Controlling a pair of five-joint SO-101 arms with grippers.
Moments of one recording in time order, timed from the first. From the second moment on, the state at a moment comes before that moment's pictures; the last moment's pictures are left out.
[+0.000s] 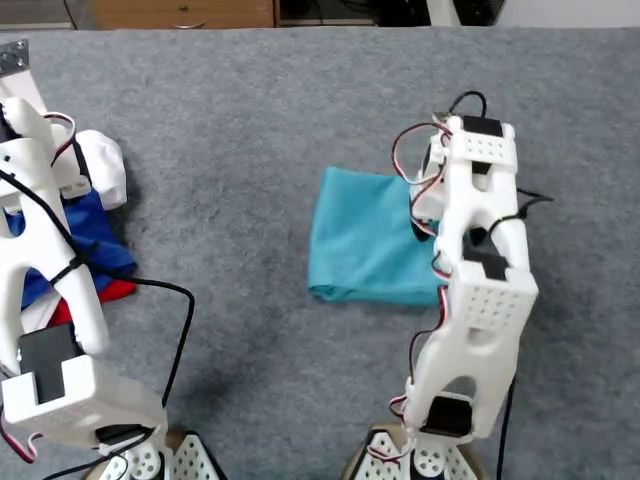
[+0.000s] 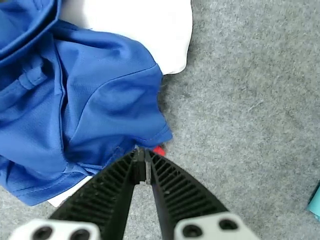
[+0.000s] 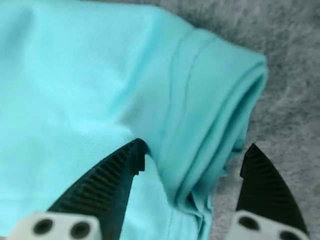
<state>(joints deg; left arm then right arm) -23.2 2.0 -22.3 100.2 -9.2 6.1 39.2 -20.4 89.7 -2.4</state>
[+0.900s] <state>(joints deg) -23.2 2.0 -22.3 100.2 -9.2 7.1 51.4 -37.4 100.7 2.2</state>
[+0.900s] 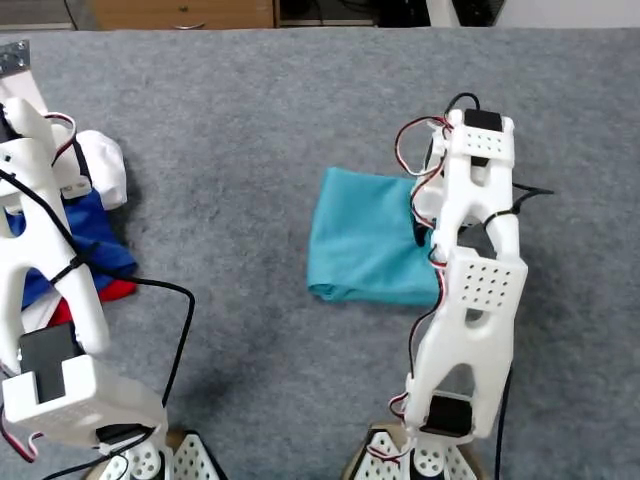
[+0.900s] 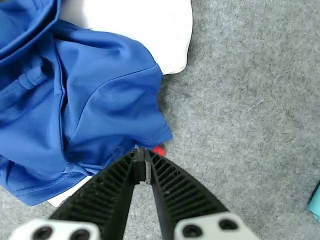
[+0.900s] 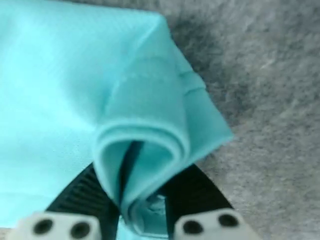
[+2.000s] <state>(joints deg) -23.2 2.0 -22.3 100.2 -9.2 28.2 34.5 -35.7 100.9 39.3</state>
